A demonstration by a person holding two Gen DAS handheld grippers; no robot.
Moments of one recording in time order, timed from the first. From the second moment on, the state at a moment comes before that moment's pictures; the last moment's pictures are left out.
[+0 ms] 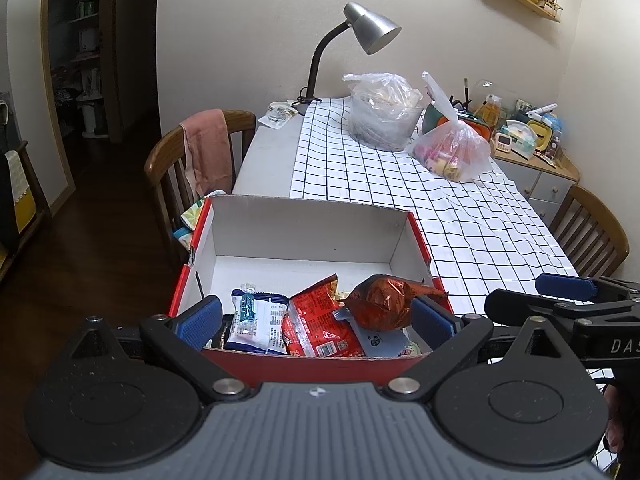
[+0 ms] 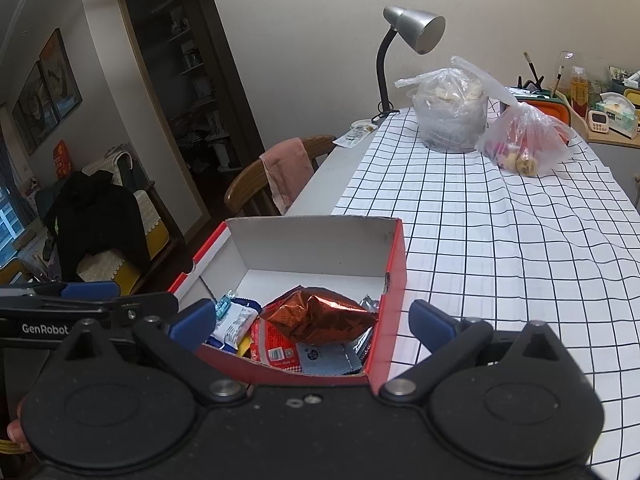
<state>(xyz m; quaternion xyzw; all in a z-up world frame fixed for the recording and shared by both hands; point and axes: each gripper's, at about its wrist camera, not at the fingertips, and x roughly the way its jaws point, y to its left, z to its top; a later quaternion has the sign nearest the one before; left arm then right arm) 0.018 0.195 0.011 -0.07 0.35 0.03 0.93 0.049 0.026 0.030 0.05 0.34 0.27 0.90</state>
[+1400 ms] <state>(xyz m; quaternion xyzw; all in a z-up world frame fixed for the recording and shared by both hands) 0.018 0.193 0.012 -0.06 0.34 0.05 0.94 0.047 0.018 0.027 0.07 0.34 0.25 0.90</state>
